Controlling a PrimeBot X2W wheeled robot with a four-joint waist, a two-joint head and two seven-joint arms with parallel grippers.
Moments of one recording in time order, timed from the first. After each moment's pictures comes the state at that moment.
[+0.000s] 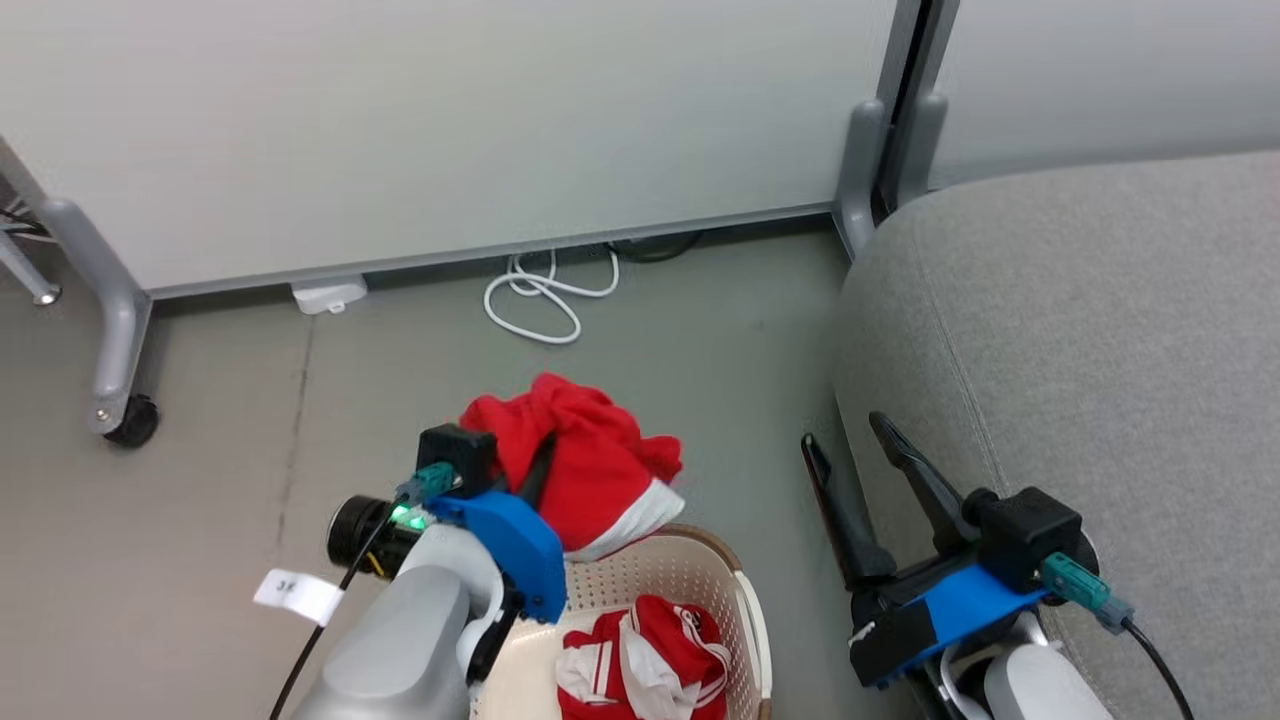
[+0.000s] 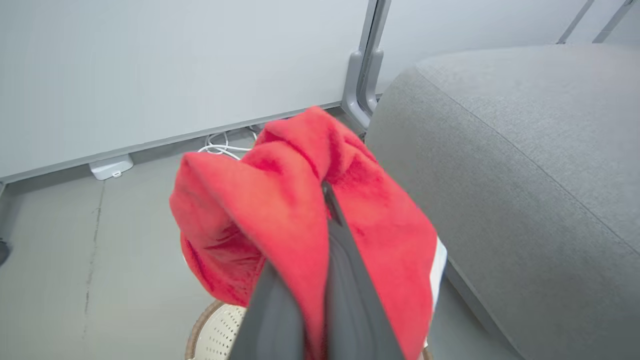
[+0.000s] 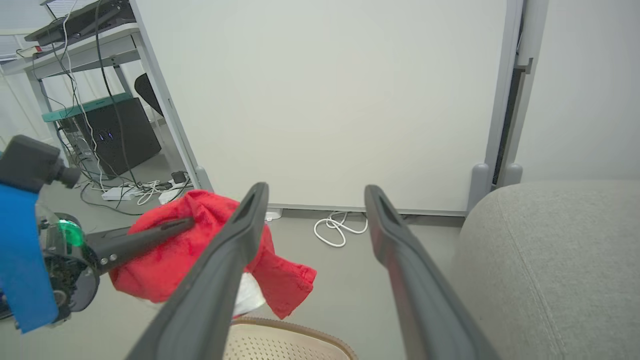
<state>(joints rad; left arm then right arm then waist) -0.57 0.05 -0.56 1.01 -0.47 -0.13 -0.18 -0.20 -0.05 0.23 0.23 0.22 0.13 -0.19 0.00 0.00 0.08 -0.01</state>
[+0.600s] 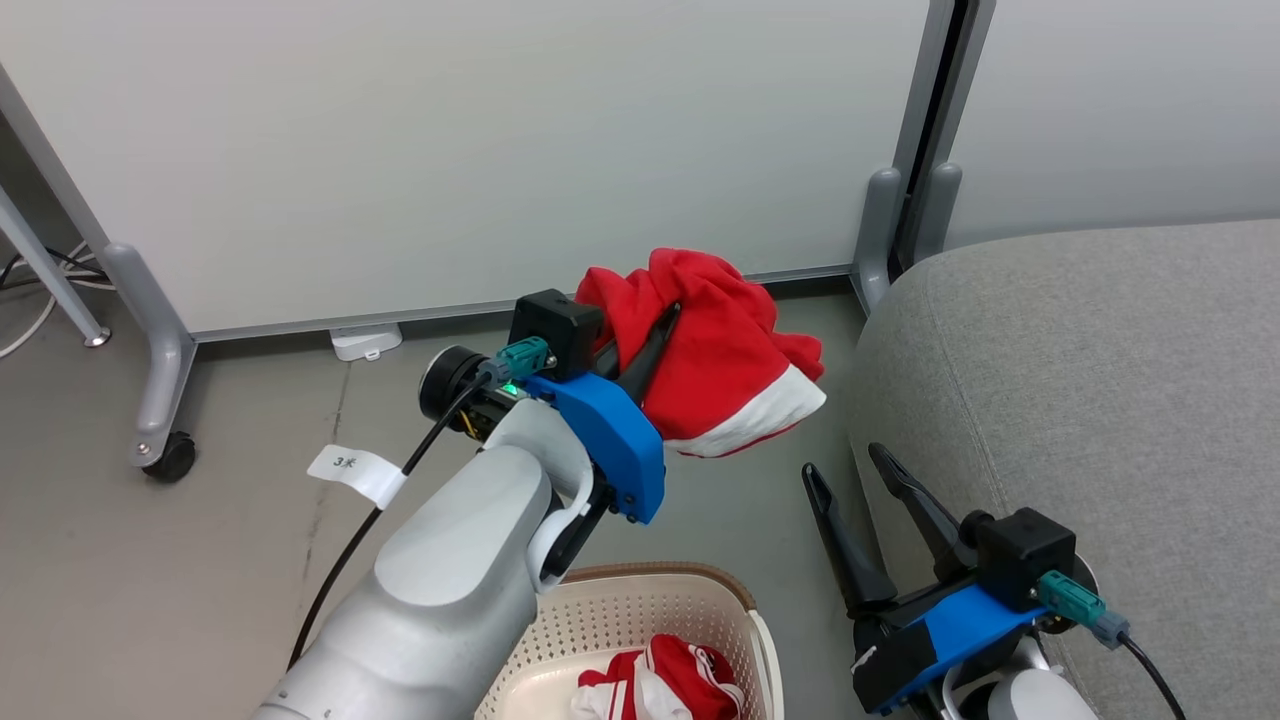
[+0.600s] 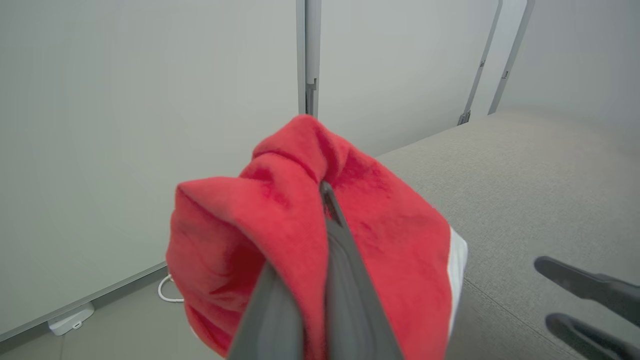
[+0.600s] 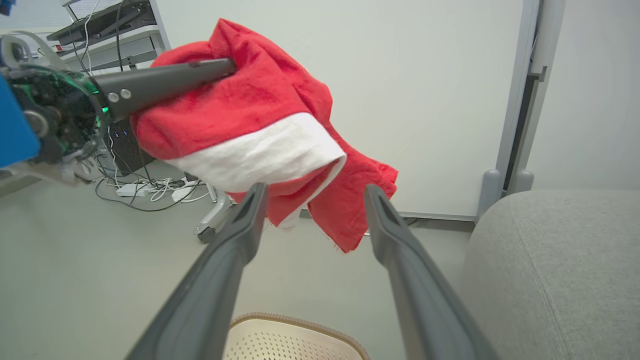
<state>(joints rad) -0.74 0.05 -0.79 0.76 -0.64 -0.10 -0.11 -0.14 -0.05 0.23 0.22 0.22 0.13 -0.14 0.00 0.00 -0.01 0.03</state>
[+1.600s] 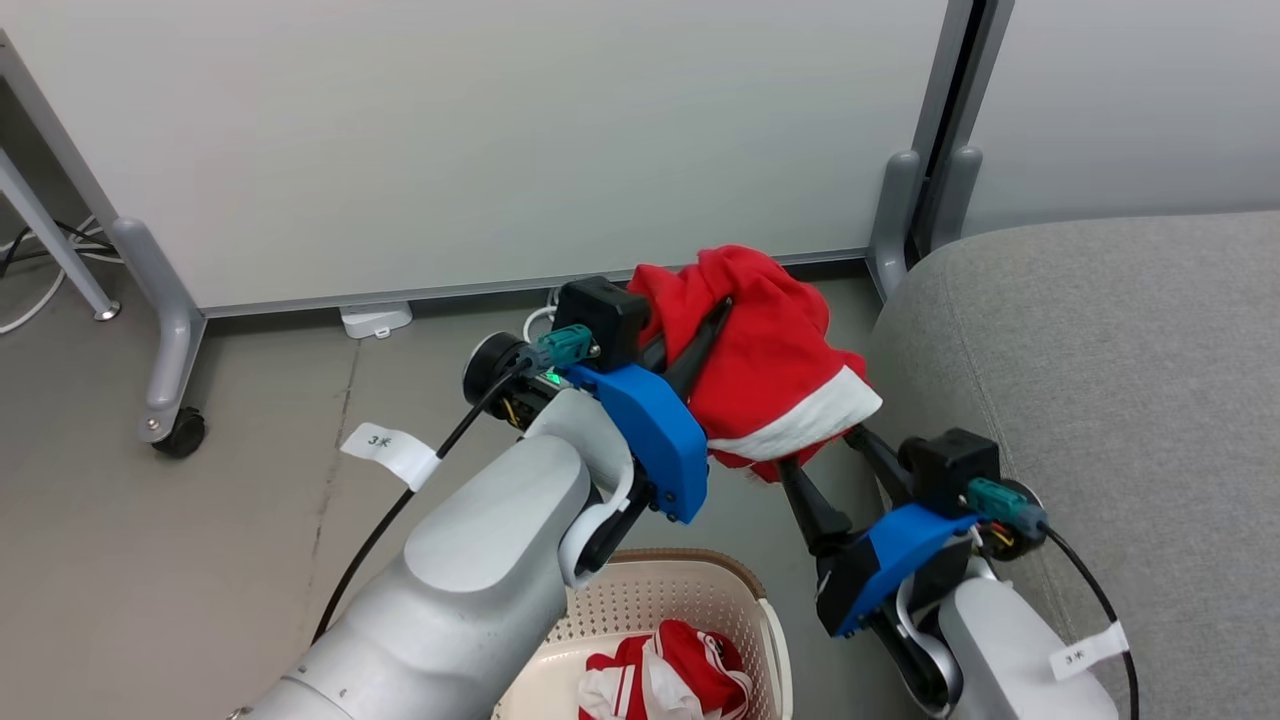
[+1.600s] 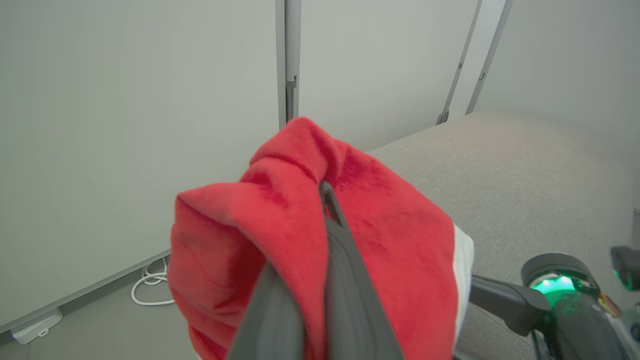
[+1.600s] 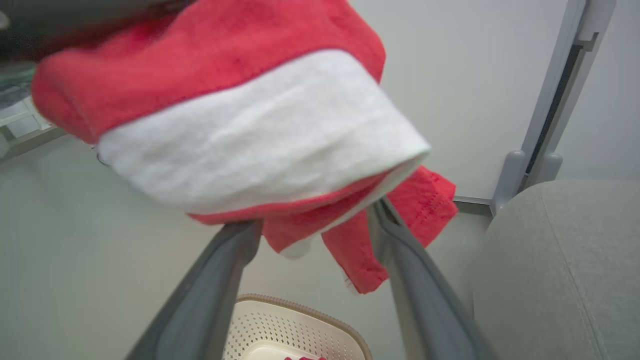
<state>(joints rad) -0.80 0.05 -0.93 0.72 -0.79 -0.08 -0.11 -0.38 -0.05 0.30 0.55 0.26 0.13 -0.16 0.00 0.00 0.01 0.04</state>
